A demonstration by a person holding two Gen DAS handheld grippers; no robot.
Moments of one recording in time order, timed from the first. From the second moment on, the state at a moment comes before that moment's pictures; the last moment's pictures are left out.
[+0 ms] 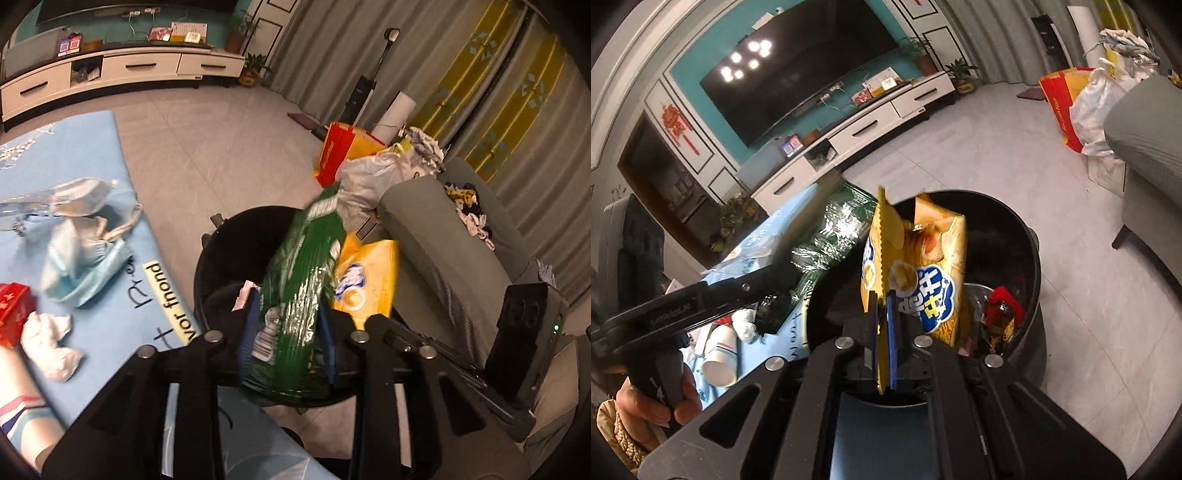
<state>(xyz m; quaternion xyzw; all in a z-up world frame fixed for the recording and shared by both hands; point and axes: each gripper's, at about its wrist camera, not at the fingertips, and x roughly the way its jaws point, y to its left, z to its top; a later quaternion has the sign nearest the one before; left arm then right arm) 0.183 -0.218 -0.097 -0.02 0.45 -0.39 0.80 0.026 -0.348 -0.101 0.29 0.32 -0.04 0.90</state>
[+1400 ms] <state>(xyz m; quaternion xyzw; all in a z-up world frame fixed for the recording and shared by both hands) 0.261 -0.064 -0.072 0.20 0.35 -0.26 0.88 0.177 -0.214 -0.082 0.20 0.41 0.08 0.89</state>
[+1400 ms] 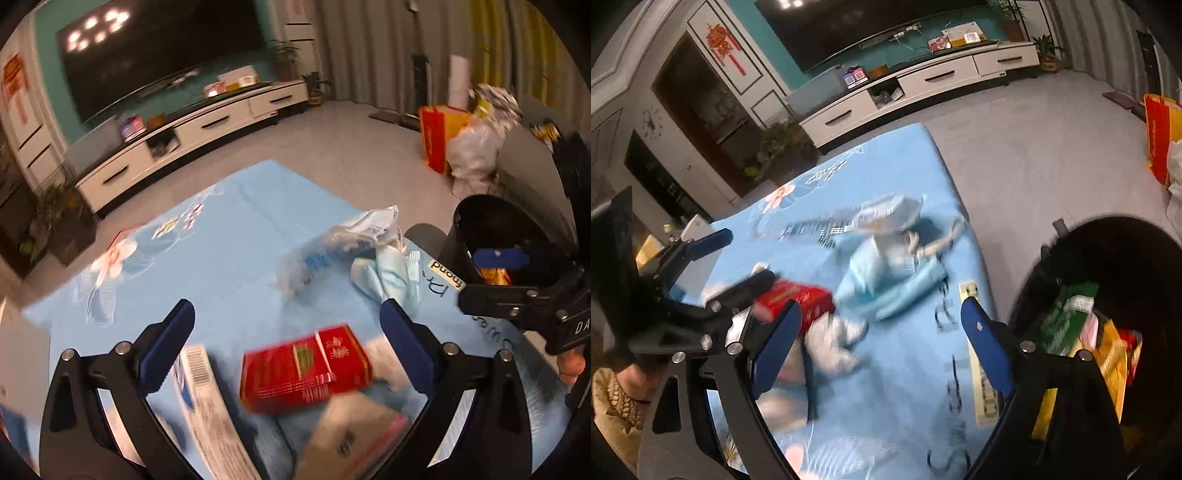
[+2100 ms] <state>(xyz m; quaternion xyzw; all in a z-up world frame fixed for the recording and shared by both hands) 0.302 -0.064 -0.082 0.10 0.41 -0.29 0.86 0.200 -0.214 -0.098 0.21 0.44 0.07 0.87</state>
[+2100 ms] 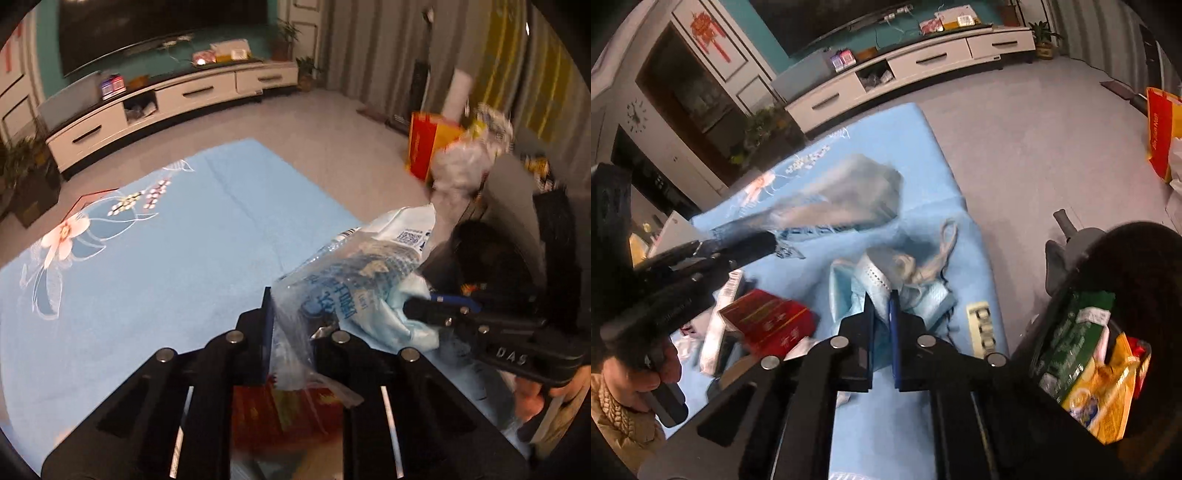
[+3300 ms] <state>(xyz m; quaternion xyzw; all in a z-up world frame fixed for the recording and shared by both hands) 0.132 -0.114 -0.041 -0.03 0.43 -0.35 0.83 -0.001 -0.333 -0.051 0.30 0.34 -0.04 0.89</state>
